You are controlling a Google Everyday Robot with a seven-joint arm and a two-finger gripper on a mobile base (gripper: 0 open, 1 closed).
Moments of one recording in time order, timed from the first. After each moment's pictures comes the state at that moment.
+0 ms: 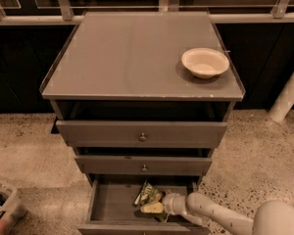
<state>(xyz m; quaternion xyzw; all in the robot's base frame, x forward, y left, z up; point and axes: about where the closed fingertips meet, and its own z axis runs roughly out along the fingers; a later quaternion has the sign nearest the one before) 0.548 -0.062 0.167 -0.21 0.87 0.32 0.32</state>
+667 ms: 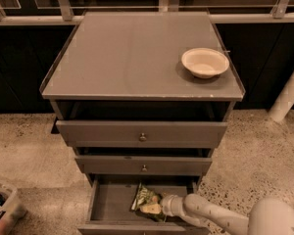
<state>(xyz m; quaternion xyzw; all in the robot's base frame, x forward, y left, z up) 0.542 -0.053 0.153 -0.22 0.87 0.31 0.30</state>
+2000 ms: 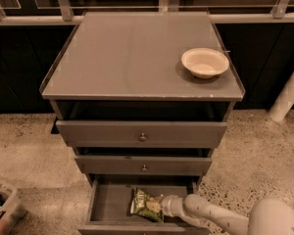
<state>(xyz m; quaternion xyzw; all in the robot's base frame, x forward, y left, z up) 0.542 -0.053 0.153 -0.22 0.87 0.31 0.30</state>
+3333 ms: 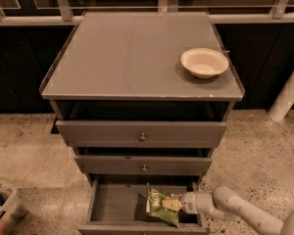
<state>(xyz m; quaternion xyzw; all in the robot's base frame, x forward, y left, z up) 0.504 -0.112 0.249 -0.21 0.83 0.44 0.25</state>
